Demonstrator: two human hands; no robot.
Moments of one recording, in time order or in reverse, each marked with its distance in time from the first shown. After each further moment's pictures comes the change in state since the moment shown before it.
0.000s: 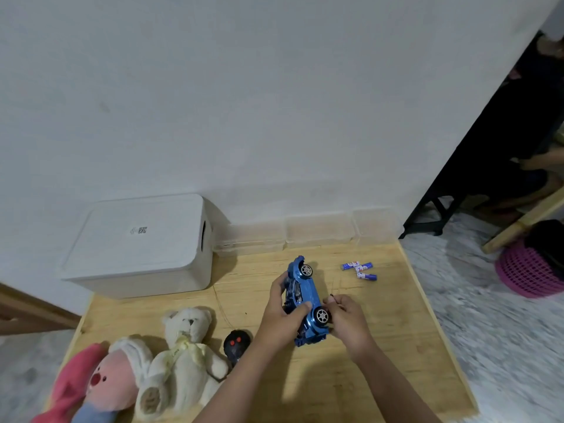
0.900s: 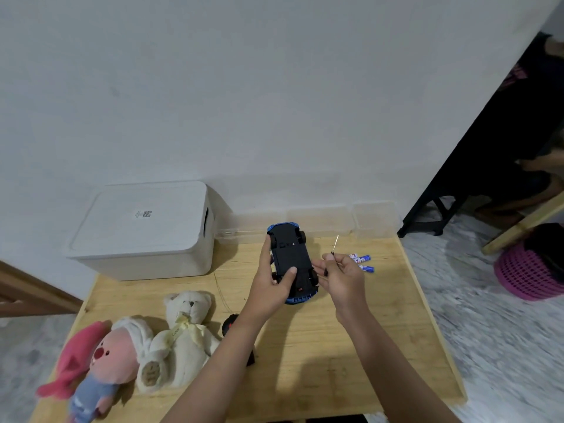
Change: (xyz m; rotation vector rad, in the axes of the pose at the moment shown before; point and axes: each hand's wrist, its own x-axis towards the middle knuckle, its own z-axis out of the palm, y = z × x) left_hand 0.000 0.029 -0.014 0.045 0.103 0.127; right_hand -0.024 -0.061 0.007 0.362 0.071 -0.178
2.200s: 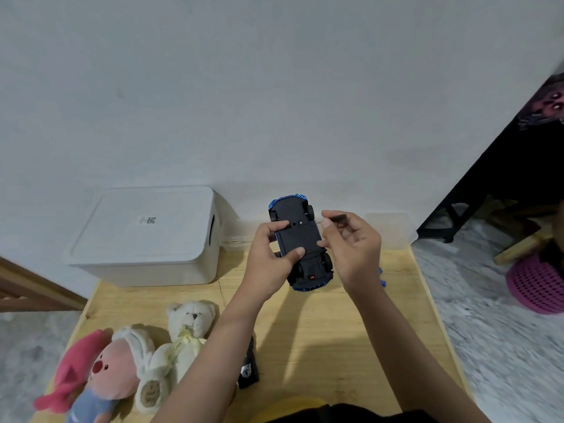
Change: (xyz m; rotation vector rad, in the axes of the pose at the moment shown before) left_hand 0.029 0.070 -0.019 -0.114 0.130 0.048; right_hand 0.013 -0.069 0.034 -0.003 -0.151 -0.554
